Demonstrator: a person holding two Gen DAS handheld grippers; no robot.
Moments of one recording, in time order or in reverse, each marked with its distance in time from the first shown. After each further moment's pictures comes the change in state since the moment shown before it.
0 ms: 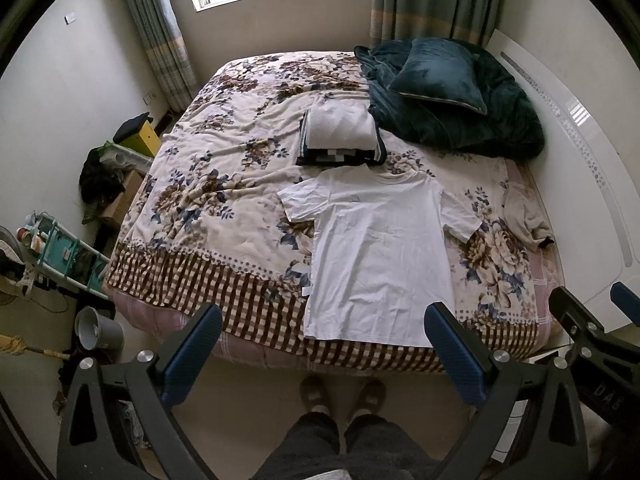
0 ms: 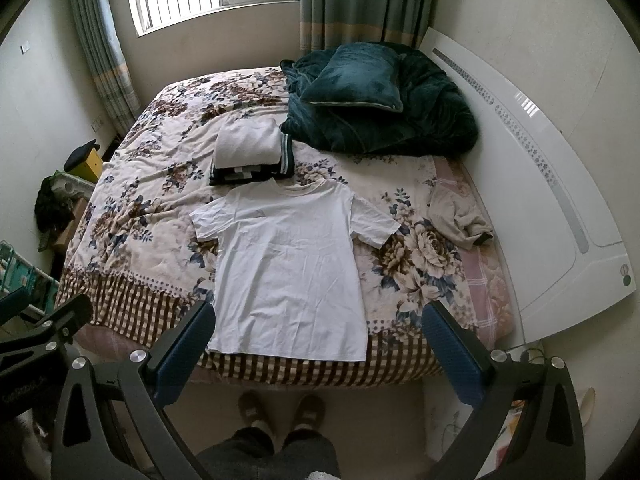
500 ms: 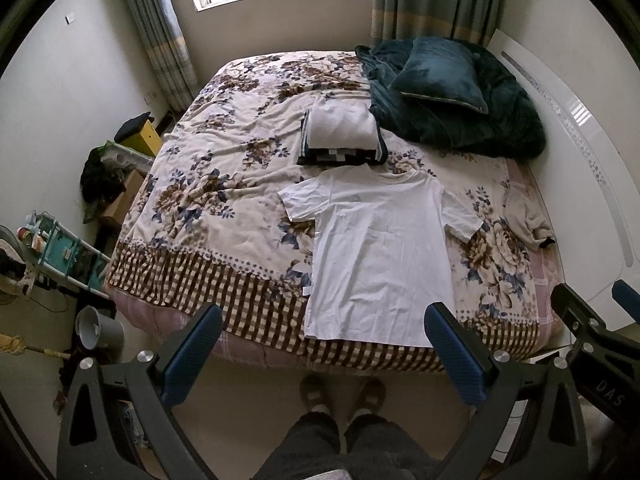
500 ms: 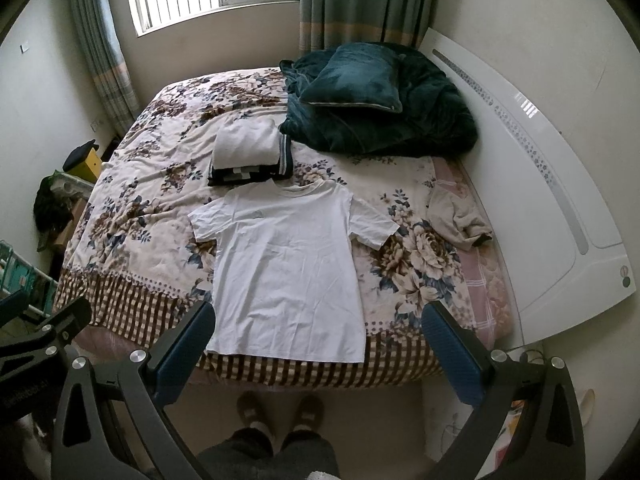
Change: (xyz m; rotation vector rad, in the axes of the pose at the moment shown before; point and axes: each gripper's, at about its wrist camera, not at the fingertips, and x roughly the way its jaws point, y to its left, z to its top) left arm 0.002 -0.001 0.001 0.001 0.000 0.003; right arm 0.001 -0.001 0.001 0.000 0.000 0.000
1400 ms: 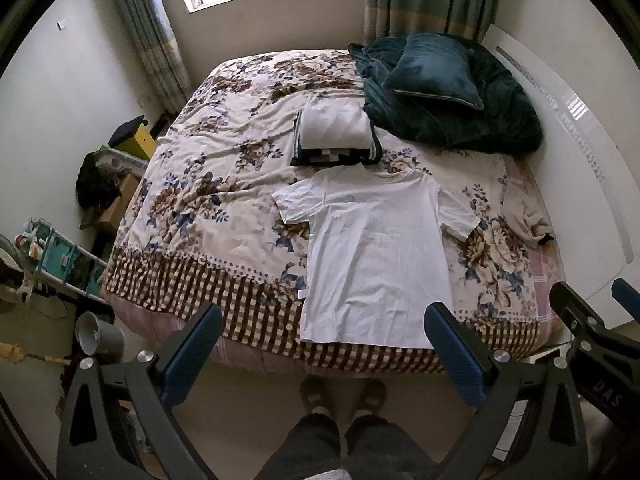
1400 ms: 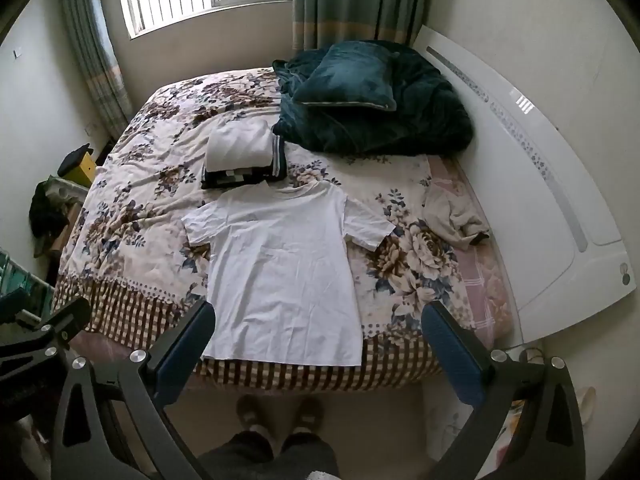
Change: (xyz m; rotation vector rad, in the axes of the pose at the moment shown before) left arm 0.006 -0.015 0.014 0.025 0.011 0.002; right arm 0.020 -0.006 0.009 0.015 0.004 -0.009
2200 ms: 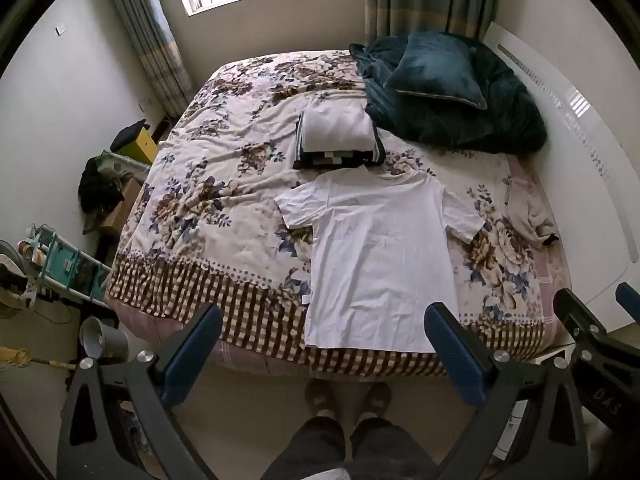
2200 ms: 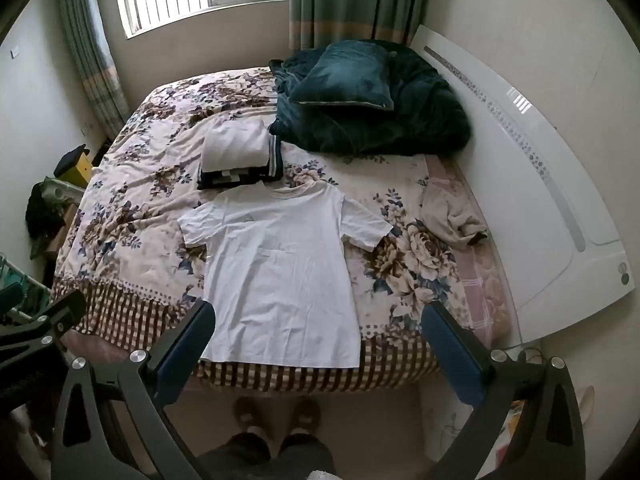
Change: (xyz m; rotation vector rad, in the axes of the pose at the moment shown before) left arm 0.005 0.011 0.002 0.008 -0.006 0.001; right arm 0.005 -0.002 0.000 -0.011 -0.006 -0.021
